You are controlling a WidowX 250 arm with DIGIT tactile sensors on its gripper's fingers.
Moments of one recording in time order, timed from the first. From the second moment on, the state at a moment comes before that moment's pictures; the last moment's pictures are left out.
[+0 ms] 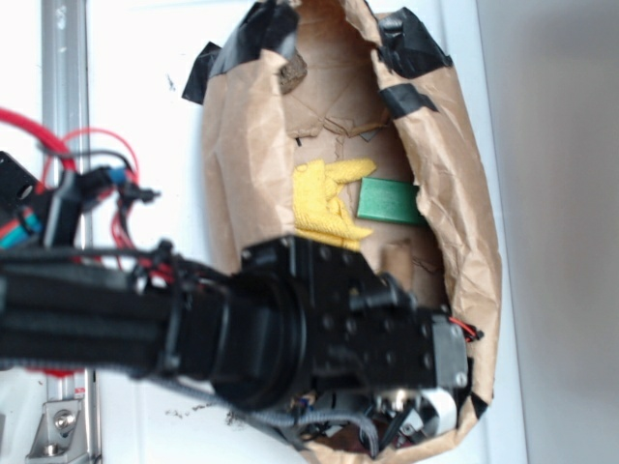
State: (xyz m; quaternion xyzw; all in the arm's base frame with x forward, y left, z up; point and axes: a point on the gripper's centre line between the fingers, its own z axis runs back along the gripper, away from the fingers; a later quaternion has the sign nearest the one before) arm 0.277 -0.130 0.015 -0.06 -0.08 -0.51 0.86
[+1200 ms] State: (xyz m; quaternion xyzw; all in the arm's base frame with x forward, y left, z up) arm 0.244 0.010 0.155 -0.10 -0.09 -0.14 0.98
